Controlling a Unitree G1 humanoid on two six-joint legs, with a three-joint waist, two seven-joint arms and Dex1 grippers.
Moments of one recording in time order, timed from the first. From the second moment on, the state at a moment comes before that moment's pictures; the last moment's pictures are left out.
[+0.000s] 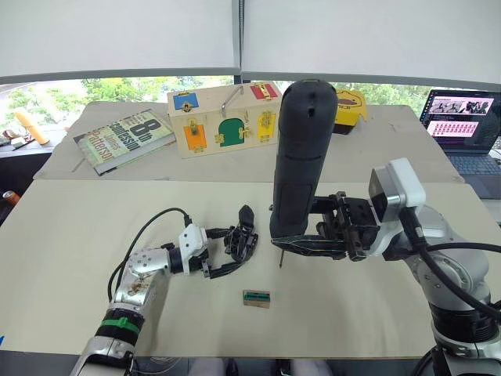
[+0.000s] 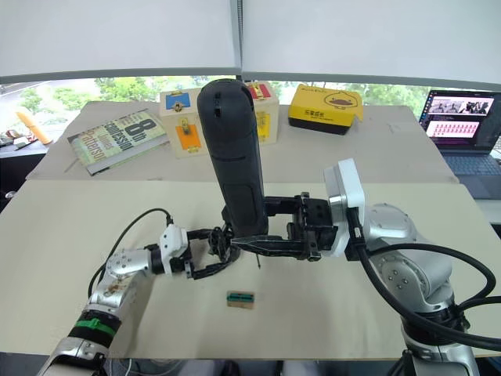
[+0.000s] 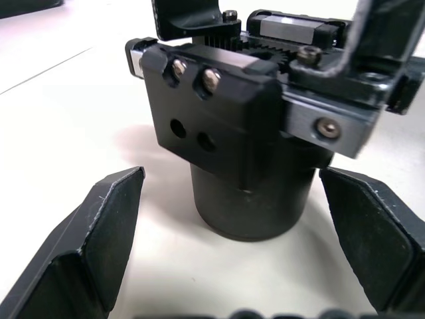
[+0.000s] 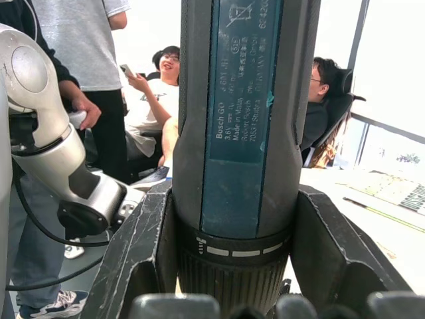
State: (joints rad) left arm -0.26 0.43 -0.11 0.27 -0.24 -0.18 -1.10; right arm -0.42 -0.61 -0.02 -0.53 0.91 0.50 1.04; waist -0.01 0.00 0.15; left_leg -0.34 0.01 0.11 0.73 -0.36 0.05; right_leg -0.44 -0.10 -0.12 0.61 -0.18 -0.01
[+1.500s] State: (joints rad) left arm -0.26 0.34 -0.20 0.15 -0.15 -0.01 -0.94; right arm -0.48 -0.59 -0.01 -0.51 0.88 0.50 1.03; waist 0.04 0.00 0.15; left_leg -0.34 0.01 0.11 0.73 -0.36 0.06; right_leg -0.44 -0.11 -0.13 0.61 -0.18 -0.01
